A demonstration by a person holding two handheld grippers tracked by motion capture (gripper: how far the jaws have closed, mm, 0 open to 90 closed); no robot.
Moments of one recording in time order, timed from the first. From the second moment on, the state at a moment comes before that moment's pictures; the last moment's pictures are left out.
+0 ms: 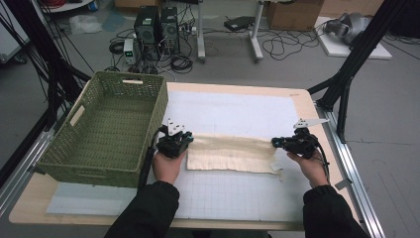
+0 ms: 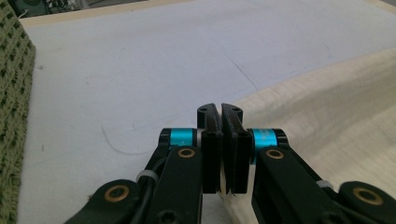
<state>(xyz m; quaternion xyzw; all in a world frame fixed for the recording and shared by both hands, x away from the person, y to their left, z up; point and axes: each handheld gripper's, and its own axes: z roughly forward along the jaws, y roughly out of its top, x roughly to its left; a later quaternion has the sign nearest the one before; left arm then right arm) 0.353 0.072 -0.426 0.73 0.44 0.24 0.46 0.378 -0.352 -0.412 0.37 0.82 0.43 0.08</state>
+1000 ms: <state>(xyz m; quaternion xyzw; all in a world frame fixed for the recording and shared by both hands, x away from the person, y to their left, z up) 0.303 0.075 -0.443 0.78 0.41 0.19 0.43 0.333 -0.364 -0.411 0.35 0.82 0.46 0.05</state>
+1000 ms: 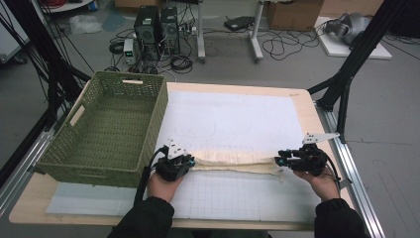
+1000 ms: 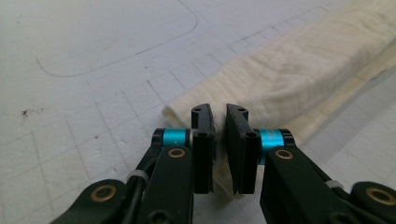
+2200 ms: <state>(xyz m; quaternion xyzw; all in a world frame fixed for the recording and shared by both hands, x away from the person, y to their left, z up) 0.319 0.059 -0.396 0.76 0.41 0.19 0.48 0.319 -0.325 -0.442 0.34 0.85 0.40 0.04</state>
